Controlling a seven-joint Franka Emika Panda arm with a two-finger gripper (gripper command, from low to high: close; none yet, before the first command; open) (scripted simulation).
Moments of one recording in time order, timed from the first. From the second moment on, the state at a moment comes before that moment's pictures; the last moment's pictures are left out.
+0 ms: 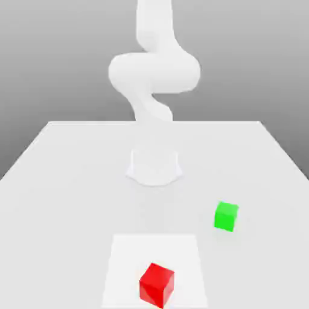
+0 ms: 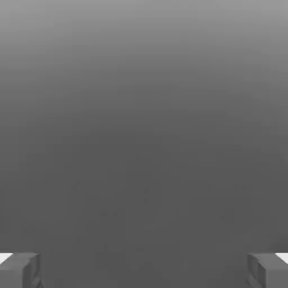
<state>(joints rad) 0.04 -0.71 -0.04 -2.32 0.00 2.34 0.70</state>
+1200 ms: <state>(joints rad) 0.17 0.38 -0.13 -2.47 0.16 2.84 -0.41</state>
